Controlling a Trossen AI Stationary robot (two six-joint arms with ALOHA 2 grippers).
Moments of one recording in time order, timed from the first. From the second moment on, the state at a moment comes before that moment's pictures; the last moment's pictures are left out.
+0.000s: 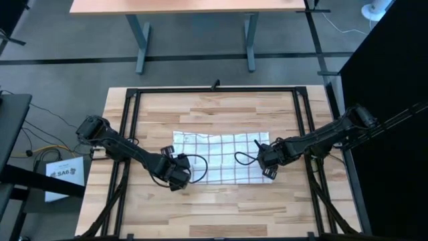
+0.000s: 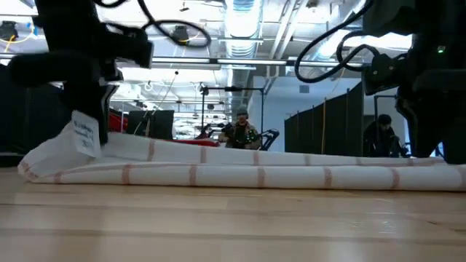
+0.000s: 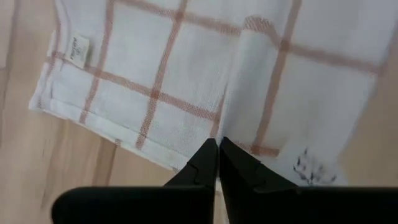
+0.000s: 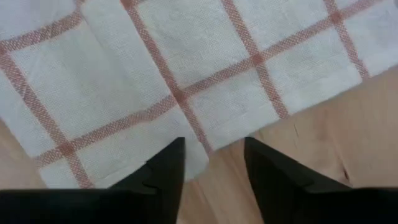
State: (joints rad) left arm -0.42 1.60 1.03 -0.90 -0.38 -0.71; right arm 0.31 1.38 0.75 -0.84 0.15 0.75
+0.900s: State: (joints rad) left arm -0.33 1.46 1.04 -0.89 -0.27 -0.68; right arm 0.31 1.38 0.75 -0.60 0.16 0.58
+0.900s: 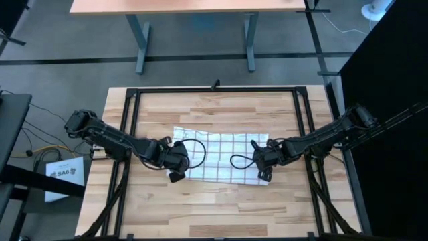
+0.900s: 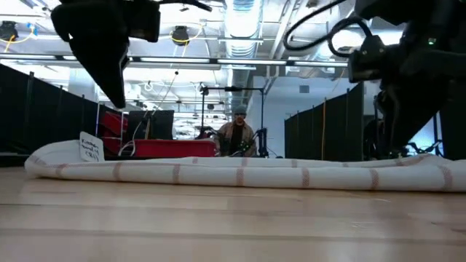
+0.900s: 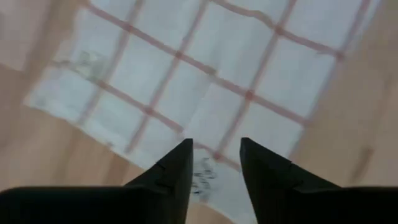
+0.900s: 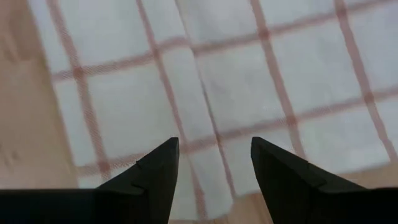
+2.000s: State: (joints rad) left arm -0.35 1.42 0.70 -0.76 -0.27 -0.66; right arm 0.48 1.37 0.58 -0.47 0.13 0.67
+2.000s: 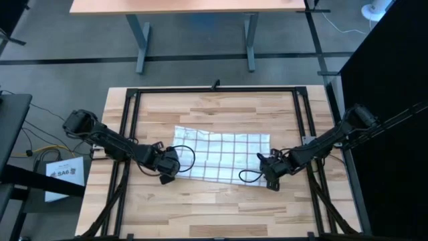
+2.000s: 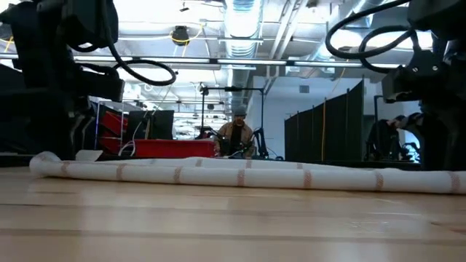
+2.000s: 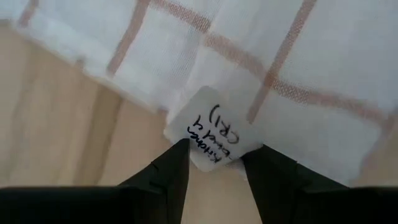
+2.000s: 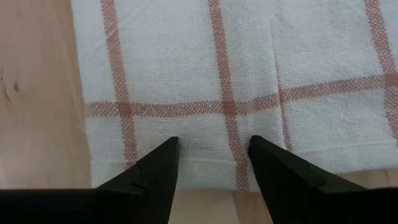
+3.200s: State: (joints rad) left arm -0.60 1.84 1.15 -0.94 -0.41 -0.51; right arm 0.58 1.54 0.81 -0.62 0.07 0.61
